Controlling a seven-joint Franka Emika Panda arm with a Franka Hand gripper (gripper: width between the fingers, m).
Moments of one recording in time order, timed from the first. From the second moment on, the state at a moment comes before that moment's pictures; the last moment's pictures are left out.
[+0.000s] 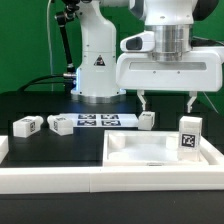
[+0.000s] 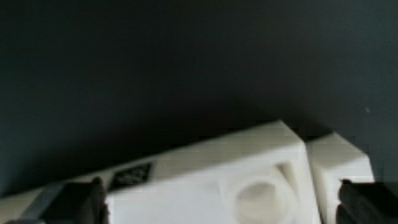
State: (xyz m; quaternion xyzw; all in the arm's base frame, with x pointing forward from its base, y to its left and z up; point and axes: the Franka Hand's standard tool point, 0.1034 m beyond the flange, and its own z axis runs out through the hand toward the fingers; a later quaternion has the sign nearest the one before) arm 0.456 0.099 0.064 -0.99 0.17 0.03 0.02
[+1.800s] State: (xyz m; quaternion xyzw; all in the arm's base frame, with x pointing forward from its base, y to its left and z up) arm 0.396 0.066 0.044 -0.97 0.22 0.03 0.06
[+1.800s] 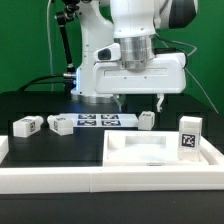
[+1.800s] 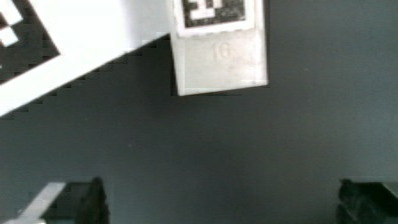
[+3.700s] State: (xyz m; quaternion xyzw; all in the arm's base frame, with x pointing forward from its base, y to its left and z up) arm 0.369 0.080 0.009 -0.86 0.21 0.44 0.16
